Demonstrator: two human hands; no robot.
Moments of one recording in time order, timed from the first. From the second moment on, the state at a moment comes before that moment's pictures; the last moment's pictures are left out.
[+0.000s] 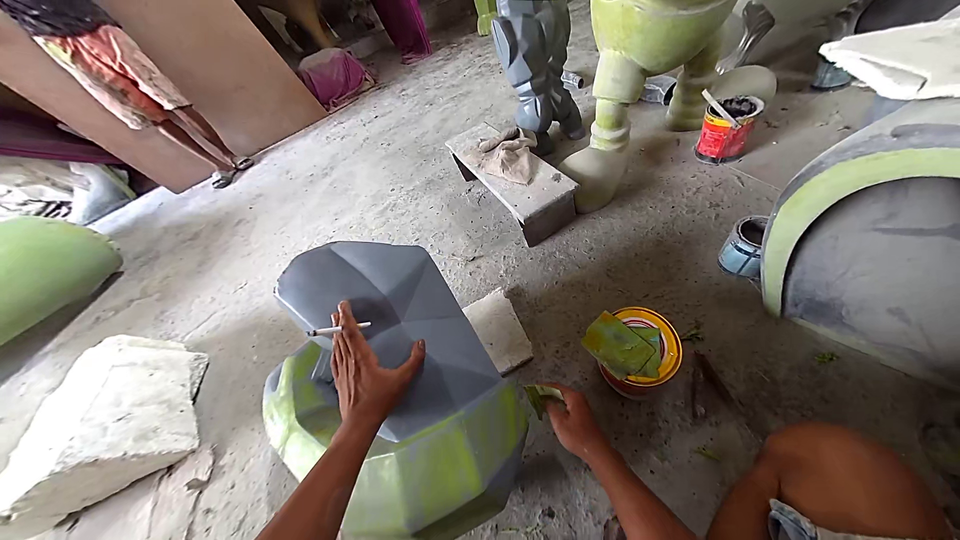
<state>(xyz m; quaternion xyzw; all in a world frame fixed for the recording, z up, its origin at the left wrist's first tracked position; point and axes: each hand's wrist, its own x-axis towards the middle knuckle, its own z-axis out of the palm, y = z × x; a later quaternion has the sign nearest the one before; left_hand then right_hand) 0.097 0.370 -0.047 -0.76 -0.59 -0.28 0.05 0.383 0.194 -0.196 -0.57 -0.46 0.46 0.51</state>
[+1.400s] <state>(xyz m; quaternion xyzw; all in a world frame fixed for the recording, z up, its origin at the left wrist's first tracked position) 0.095 0.371 -0.043 -0.77 -0.58 -0.28 0.04 0.361 0.203 -0.198 -0.58 -0.40 0.47 0.54</state>
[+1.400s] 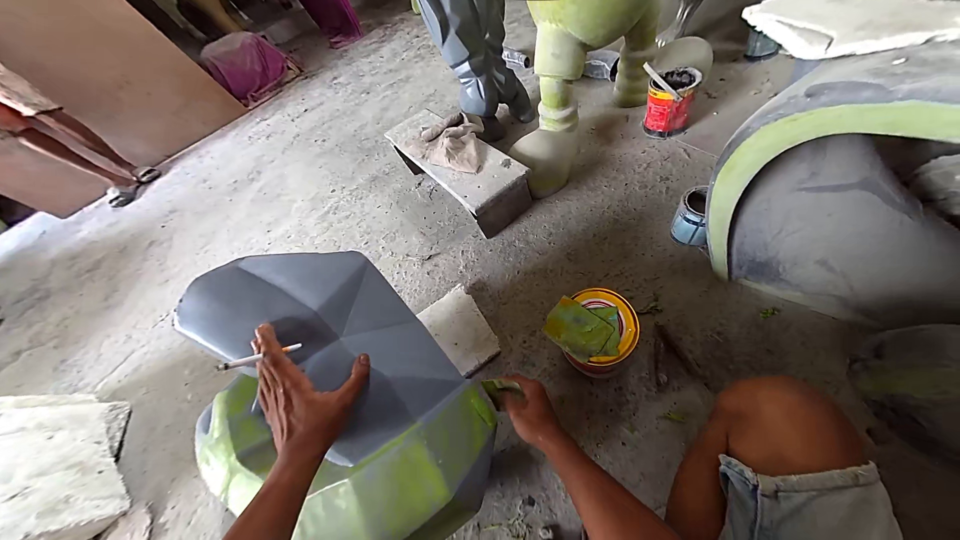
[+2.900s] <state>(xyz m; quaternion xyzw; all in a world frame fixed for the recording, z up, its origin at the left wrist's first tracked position) 0.111 0.383 -0.053 -0.76 -0.59 -0.26 0.05 0.383 0.232 -0.183 -0.58 -0.57 0.36 0.46</state>
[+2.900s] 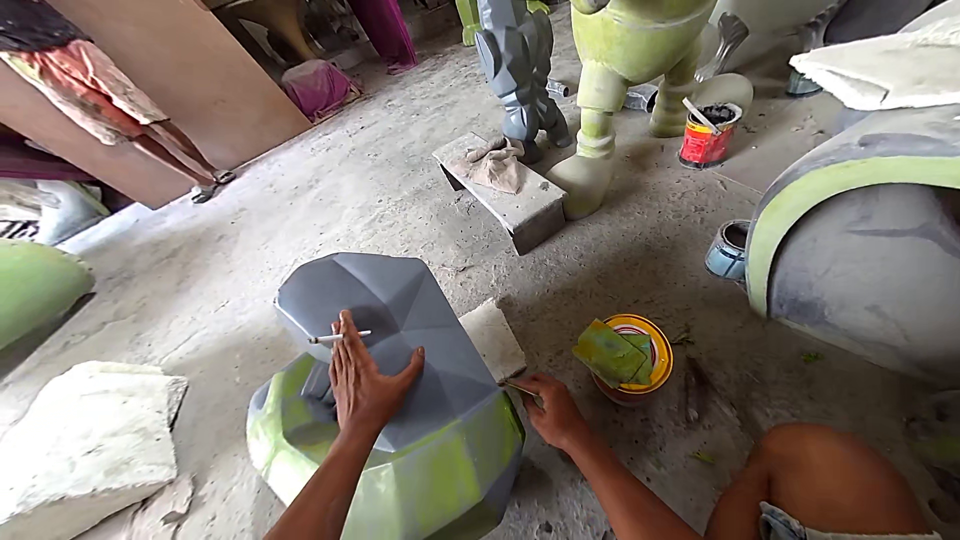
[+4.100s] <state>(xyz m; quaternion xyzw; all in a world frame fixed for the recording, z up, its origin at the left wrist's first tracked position) 0.140 0.397 -0.050 -0.76 -0.60 -0.22 0.03 0.372 0.155 -0.184 -0.54 -0.30 0.45 0.65</state>
